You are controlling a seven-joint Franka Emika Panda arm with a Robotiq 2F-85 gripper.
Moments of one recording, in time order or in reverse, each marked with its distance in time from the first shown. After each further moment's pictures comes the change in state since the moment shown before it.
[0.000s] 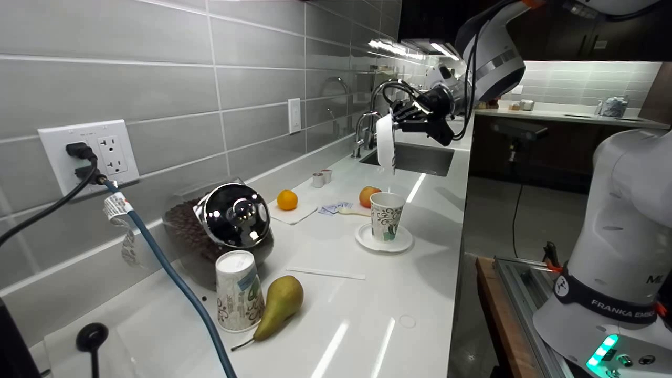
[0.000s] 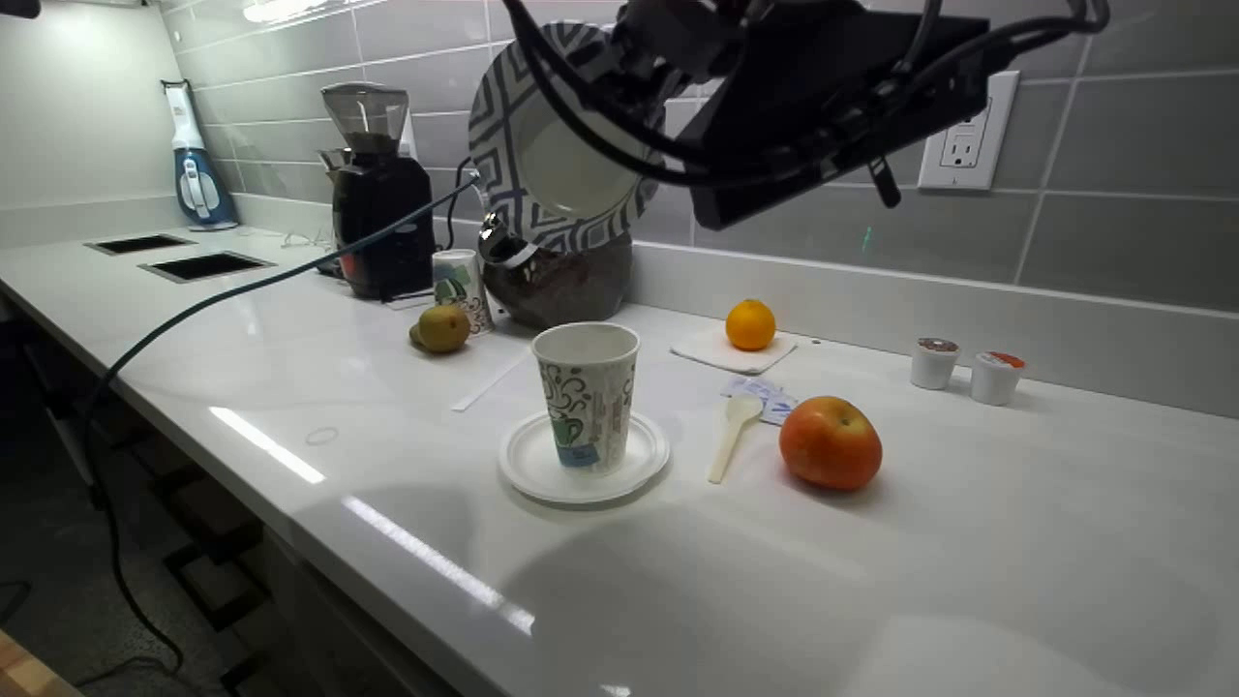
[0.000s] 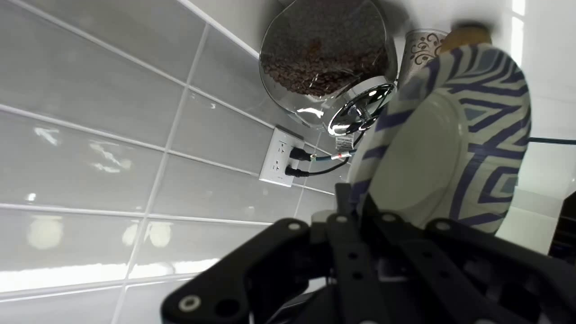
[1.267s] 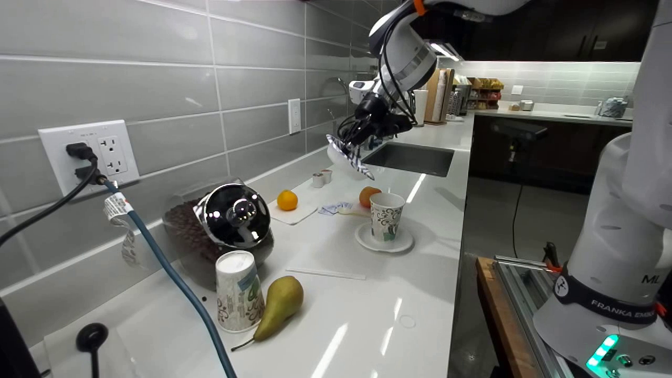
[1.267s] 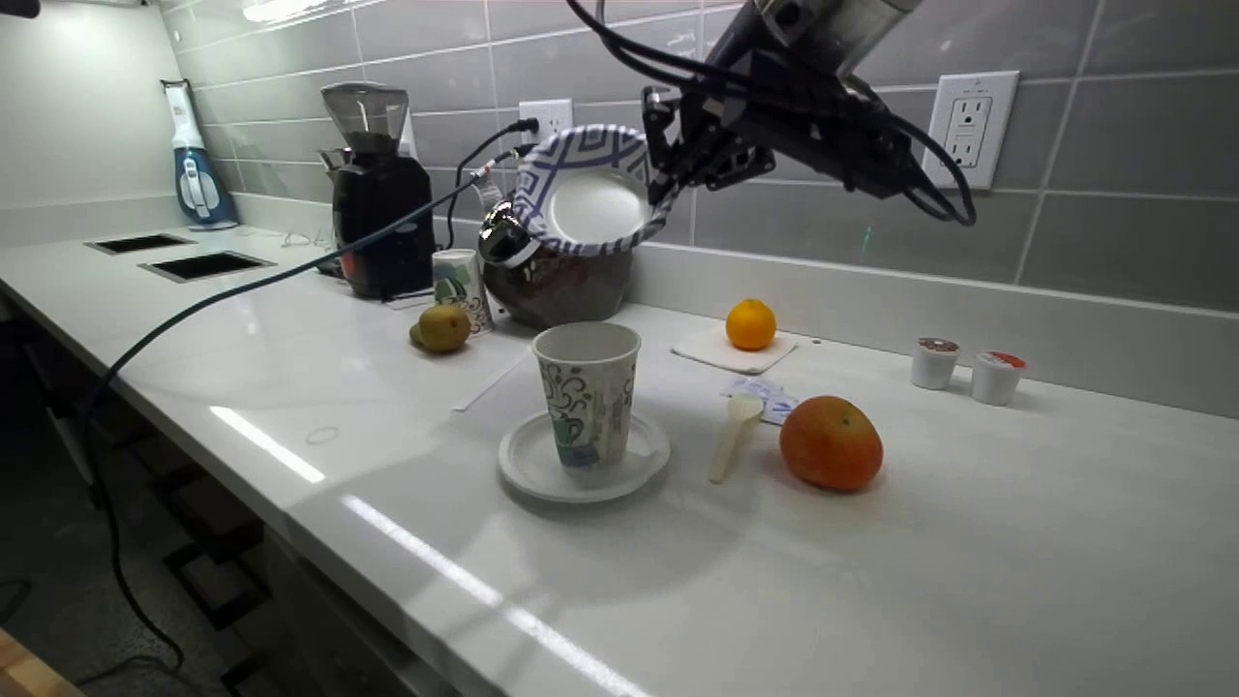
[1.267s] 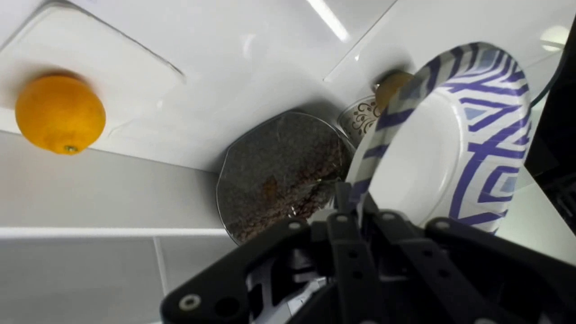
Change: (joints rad) arm -0.095 0.513 0.326 0.472 -0.204 -0.165 0.775
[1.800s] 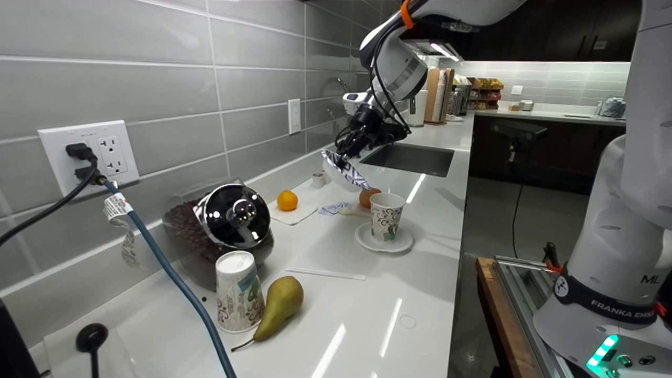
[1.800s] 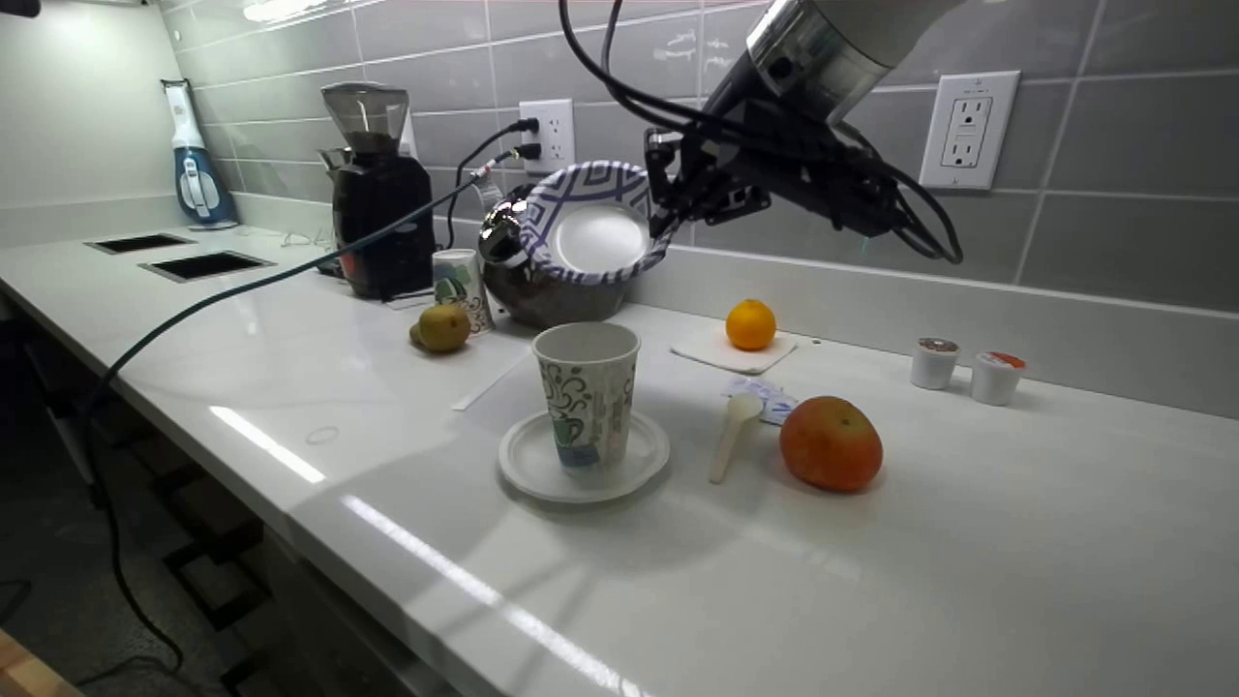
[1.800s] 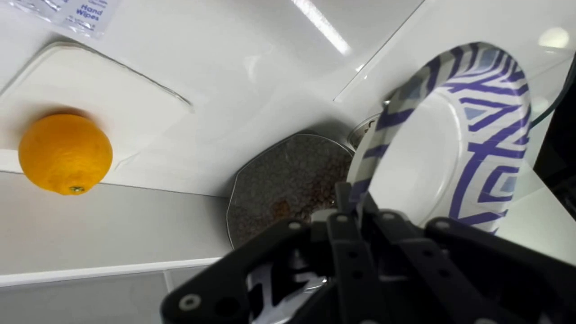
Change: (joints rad) arm -0.017 0.057 0.036 0.013 0.000 0.029 0.020
